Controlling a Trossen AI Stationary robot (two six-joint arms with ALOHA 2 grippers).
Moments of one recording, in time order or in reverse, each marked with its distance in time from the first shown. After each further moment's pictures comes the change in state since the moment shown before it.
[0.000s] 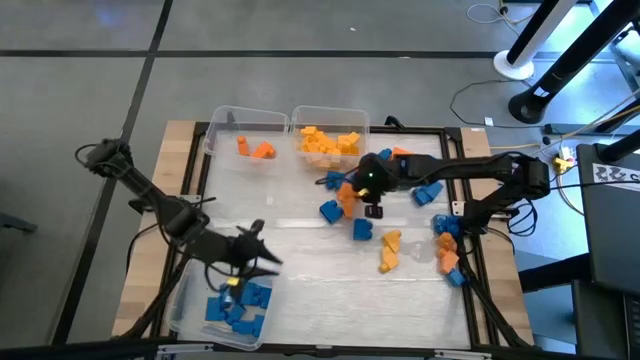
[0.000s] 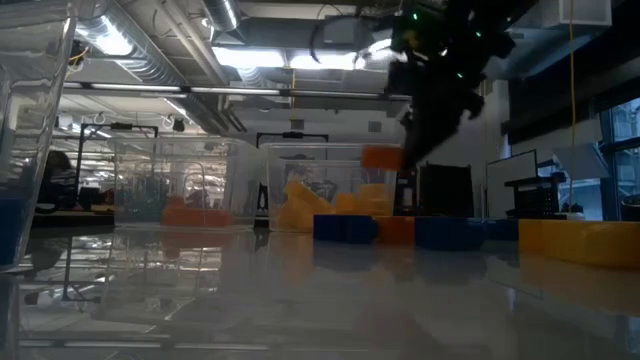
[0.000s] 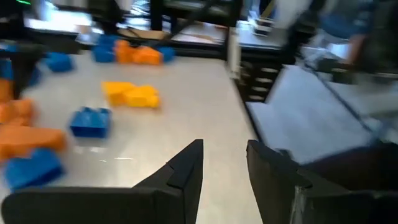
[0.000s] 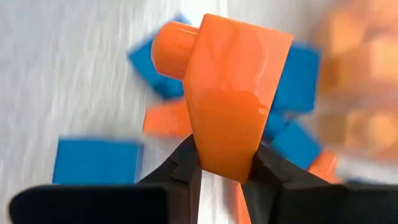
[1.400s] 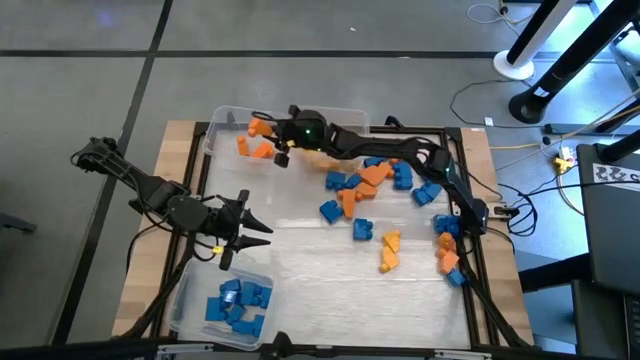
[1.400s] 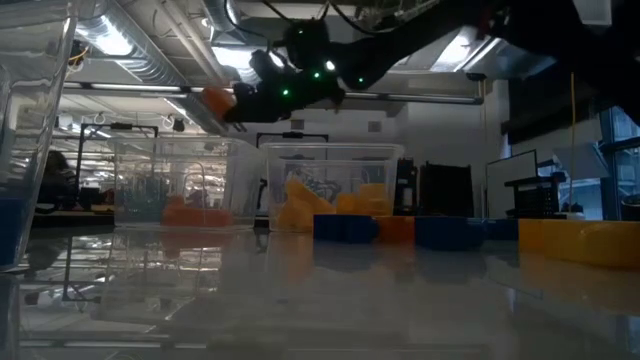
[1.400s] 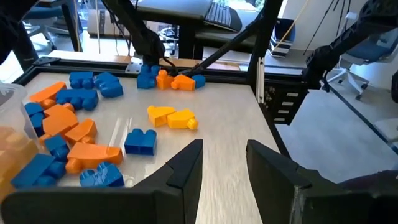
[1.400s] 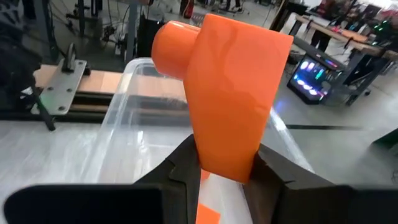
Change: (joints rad) left arm 0.093 -0.216 0.000 -0.137 -0.014 0.083; right arm -0.126 0.787 0.869 0.693 0.015 -0.058
